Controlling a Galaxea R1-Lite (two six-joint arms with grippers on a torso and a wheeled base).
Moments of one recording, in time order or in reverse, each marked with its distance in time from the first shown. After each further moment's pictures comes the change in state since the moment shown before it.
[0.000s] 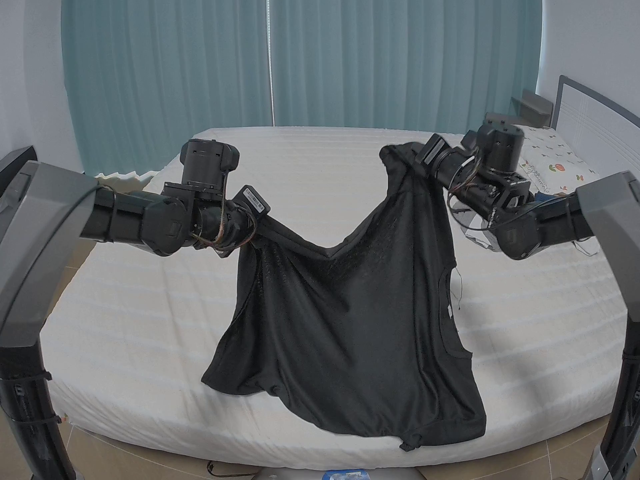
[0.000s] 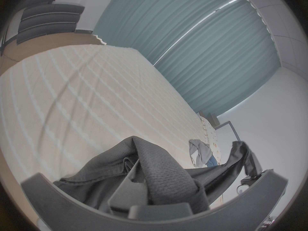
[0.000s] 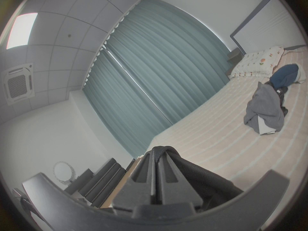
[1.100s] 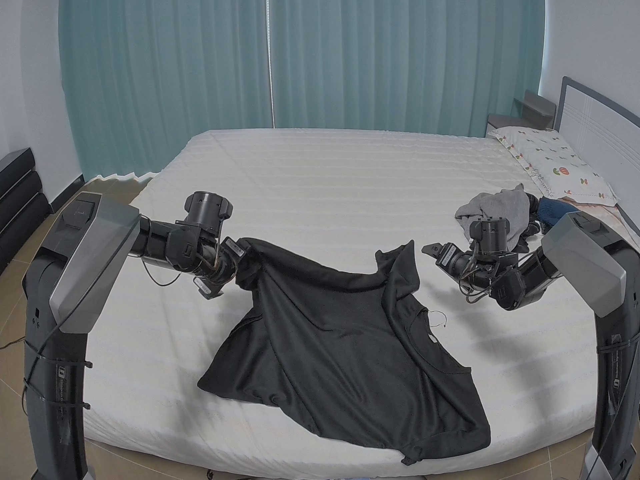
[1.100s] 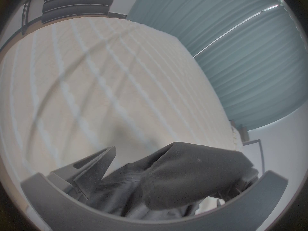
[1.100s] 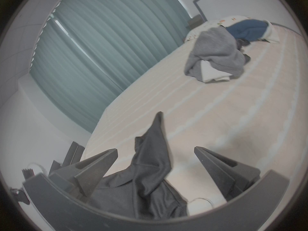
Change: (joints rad) left arm 0.143 0.240 -0.126 0.223 -0.008 -0.064; right arm -0.163 0.178 0.223 0.112 0.038 0.083
